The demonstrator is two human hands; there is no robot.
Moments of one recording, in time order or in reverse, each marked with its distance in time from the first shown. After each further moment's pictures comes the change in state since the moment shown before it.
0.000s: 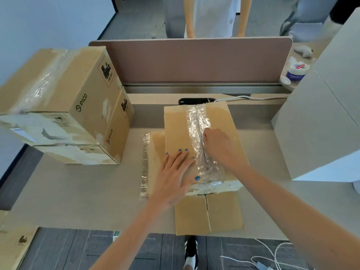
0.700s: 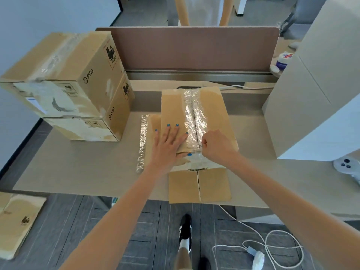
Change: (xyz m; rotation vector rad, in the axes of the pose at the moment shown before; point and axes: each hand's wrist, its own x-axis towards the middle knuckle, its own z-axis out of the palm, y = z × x) left_hand -0.017 0.012 0.008 0.398 -0.111 -0.085; right_hand -0.107 0.017 -0.003 0.104 -0.160 -0.053
